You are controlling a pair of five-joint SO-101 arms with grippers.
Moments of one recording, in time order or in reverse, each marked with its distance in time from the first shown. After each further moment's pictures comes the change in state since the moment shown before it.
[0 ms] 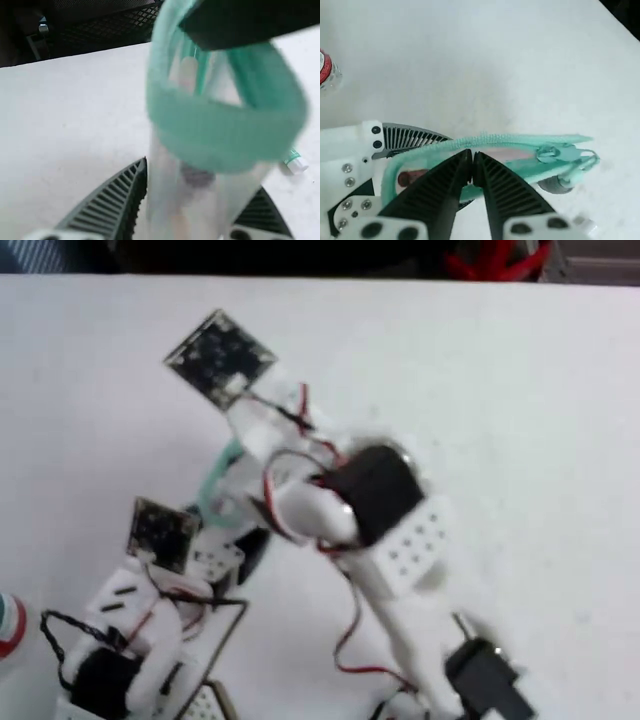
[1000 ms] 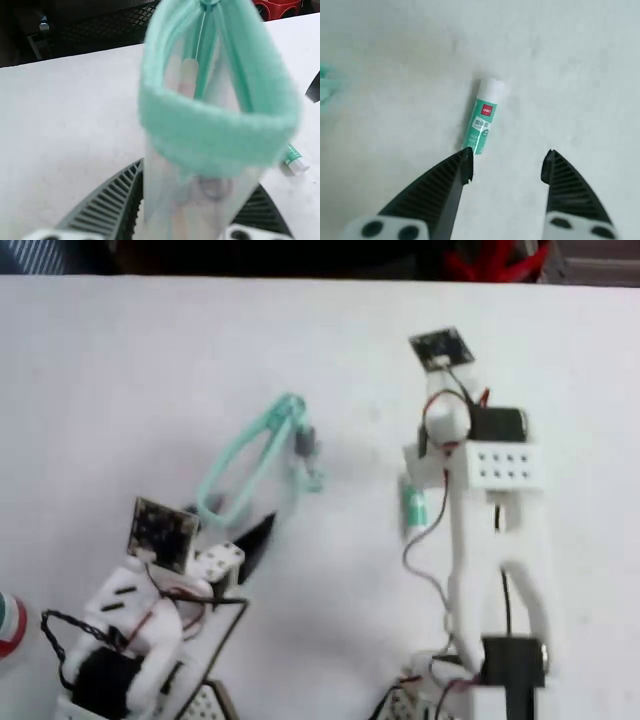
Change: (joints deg) left arm -0.2 0.0 0.0 0.0 0.0; right arm 44.3 -0.2 39.7 -16.9 7.7
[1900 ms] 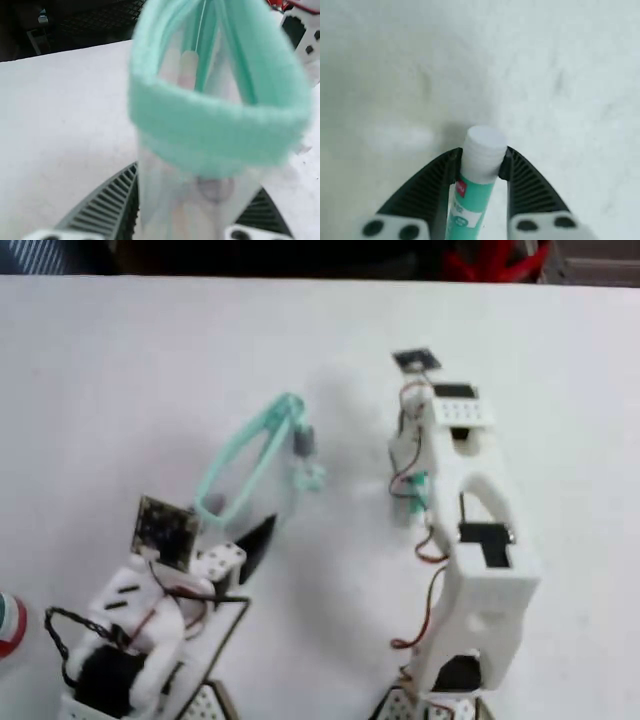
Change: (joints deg) left arm -0.1 0.0 1.5 -0.2 0.0; right arm -0.9 33.8 -20.1 -5.4 -1.8
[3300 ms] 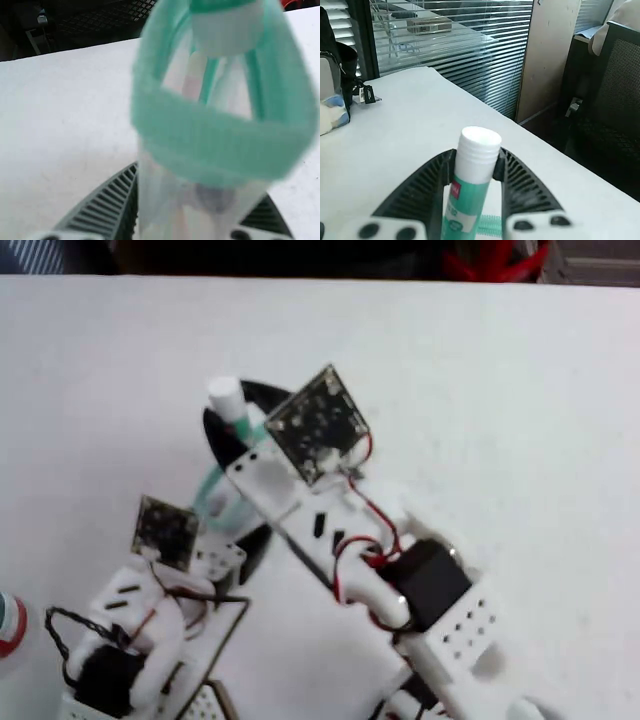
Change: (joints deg) left arm 0.1 0.0 0.0 0.0 0.0; right arm -42.6 -67.5 27.3 -32.6 -8.4
